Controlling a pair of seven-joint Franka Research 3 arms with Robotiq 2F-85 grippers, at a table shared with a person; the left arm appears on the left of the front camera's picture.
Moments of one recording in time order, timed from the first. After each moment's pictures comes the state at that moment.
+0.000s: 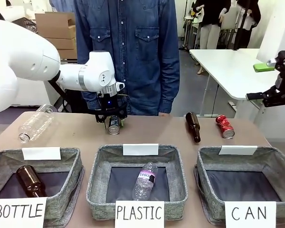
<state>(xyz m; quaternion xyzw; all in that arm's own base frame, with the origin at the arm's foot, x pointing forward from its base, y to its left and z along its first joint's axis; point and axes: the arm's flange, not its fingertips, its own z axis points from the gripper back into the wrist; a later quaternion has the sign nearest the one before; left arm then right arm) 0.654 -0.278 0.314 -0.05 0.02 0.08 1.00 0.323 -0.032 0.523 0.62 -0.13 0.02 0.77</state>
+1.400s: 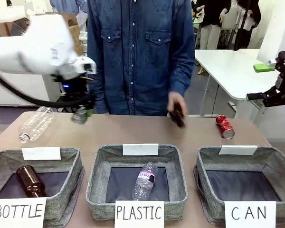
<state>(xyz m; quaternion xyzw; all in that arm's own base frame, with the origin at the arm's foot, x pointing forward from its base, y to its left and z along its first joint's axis) 0.498 -0.165 0.458 -0.07 -0.09 -0.17 0.98 0.323 -0.031 0.523 0.62 -0.13 0.02 0.77</state>
